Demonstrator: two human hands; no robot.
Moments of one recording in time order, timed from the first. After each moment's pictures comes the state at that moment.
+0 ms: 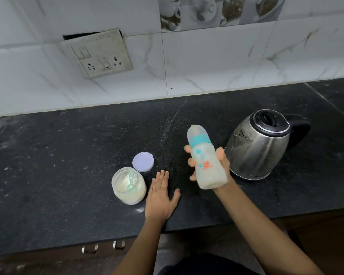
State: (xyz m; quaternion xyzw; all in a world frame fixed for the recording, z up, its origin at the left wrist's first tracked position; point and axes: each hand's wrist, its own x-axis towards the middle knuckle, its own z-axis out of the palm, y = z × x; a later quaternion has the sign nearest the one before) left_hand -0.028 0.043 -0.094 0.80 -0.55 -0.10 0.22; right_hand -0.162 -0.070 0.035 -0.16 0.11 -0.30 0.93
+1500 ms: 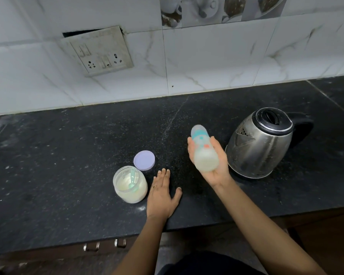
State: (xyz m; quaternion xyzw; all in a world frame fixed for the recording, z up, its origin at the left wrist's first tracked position) left_hand -0.027 0.044 -0.095 0.80 -0.54 -0.11 0.22; right_hand -0.157 -0.074 0.037 -0.05 0.13 -0.35 0.93
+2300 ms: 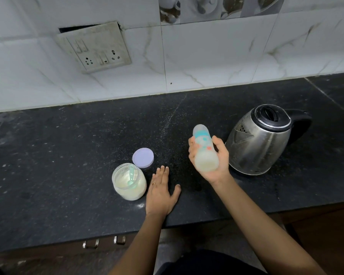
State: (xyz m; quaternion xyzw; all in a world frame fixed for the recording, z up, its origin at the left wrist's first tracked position) left_hand -0.028 0.044 -0.093 0.80 -0.54 -0.11 0.23; right_hand -0.159 -0.081 0.020 -0.03 0.12 -0.30 0.94
